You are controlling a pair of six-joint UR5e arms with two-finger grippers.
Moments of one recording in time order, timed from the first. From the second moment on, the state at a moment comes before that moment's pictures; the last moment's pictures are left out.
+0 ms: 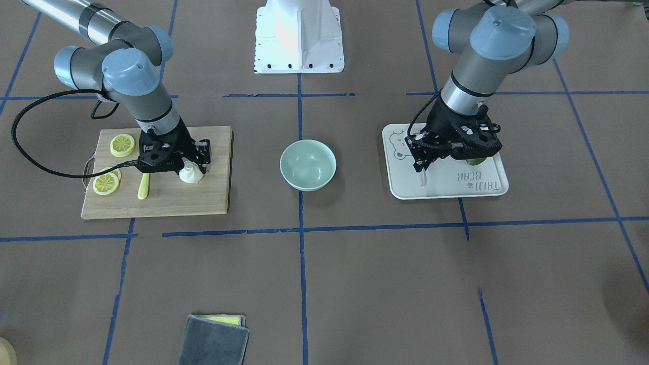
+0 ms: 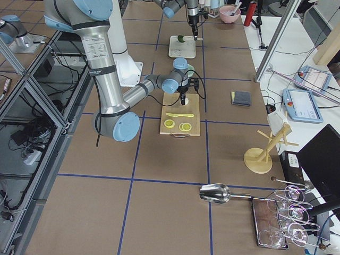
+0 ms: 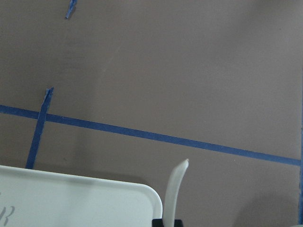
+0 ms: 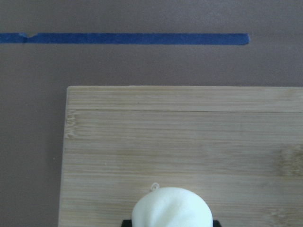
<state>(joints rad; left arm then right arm) -0.78 -2.01 -1.82 -1.77 -2.00 -1.29 0.62 -1.26 1.75 -1.28 1.90 1.12</state>
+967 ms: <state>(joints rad) -0.64 -2.21 -1.62 -1.96 -1.96 -1.65 0.75 -1.26 1.79 -1.28 2.01 1.09</state>
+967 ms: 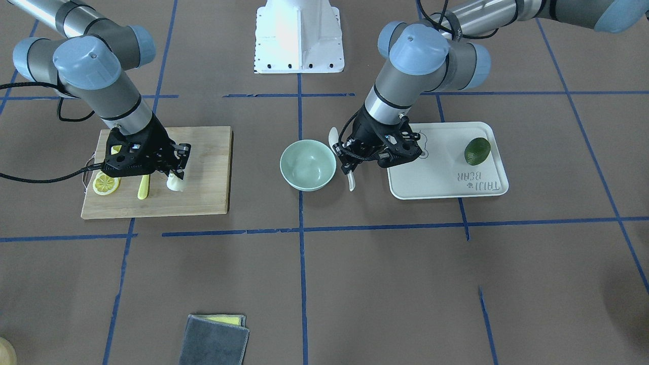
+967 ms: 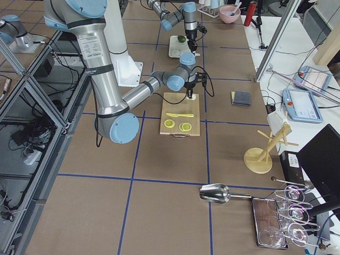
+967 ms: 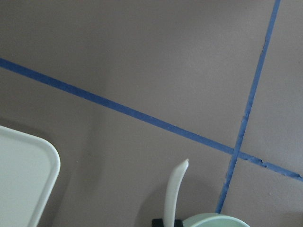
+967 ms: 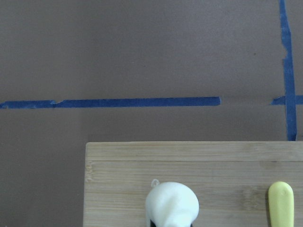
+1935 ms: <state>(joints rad) -0.57 -2.22 -1.56 -2.09 -1.90 -1.70 0.78 -1.26 1.80 -1.28 2.03 1.08</state>
